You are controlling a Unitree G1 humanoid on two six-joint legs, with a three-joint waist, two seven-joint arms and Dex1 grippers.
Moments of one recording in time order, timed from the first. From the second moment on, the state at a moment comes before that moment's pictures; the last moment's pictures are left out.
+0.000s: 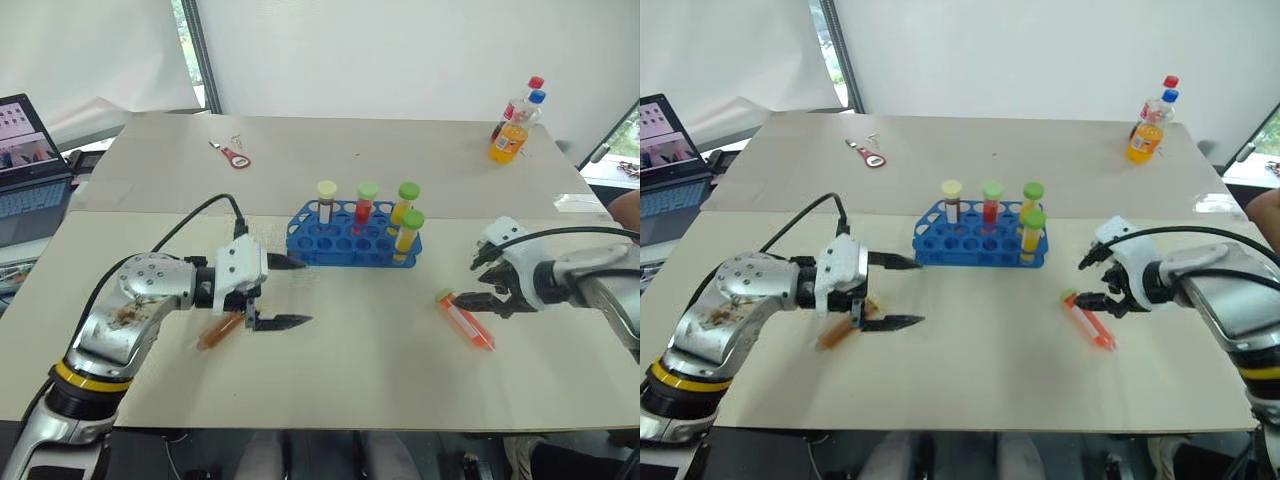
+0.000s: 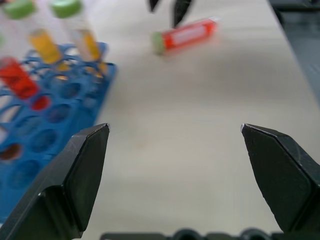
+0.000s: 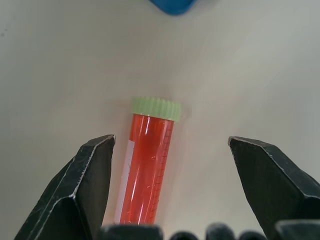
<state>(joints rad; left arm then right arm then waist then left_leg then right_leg) -0.39 0.79 -0.12 -0.37 -0.39 0.38 -1.18 -0.58 -1.08 0.23 -0.23 0.38 1.26 0.84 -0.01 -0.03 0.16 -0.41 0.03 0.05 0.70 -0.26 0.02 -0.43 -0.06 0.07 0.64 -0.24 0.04</state>
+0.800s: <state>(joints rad) -0.29 0.80 -0.05 -0.36 -0.36 0.35 -1.12 -0.60 -0.96 0.19 -0.31 0.44 1.21 0.93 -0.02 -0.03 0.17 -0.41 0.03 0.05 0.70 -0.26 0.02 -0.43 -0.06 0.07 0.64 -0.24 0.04</state>
